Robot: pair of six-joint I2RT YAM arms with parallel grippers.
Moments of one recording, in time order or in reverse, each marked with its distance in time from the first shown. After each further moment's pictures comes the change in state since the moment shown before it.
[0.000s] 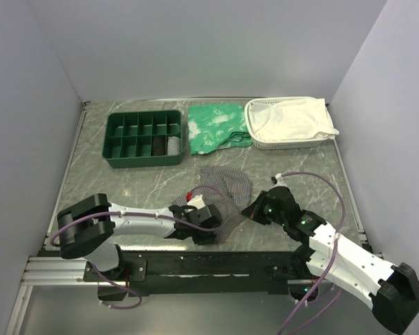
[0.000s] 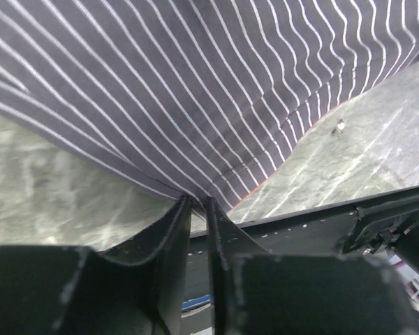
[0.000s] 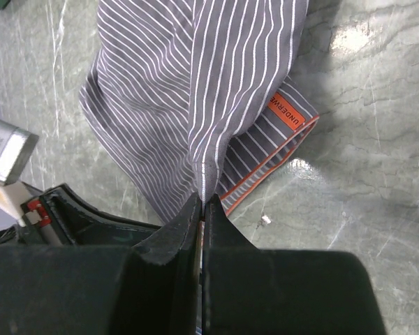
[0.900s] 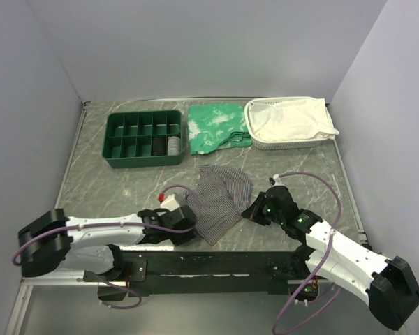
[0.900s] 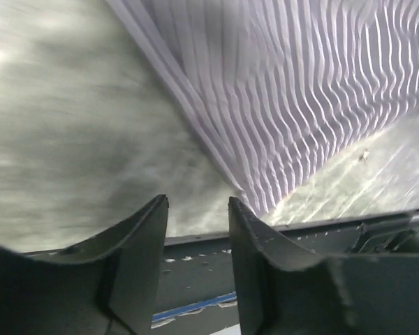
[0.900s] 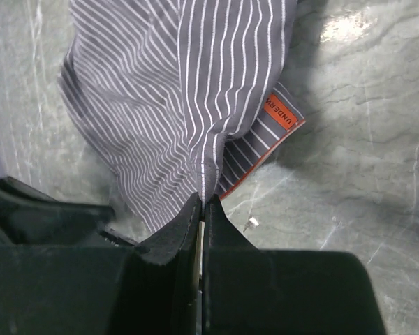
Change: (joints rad) left arm 0.096 -0.347 -0.246 -0.060 -0.074 -0.057; right arm -0.030 0.047 -0.025 0.043 -0.047 -0.029
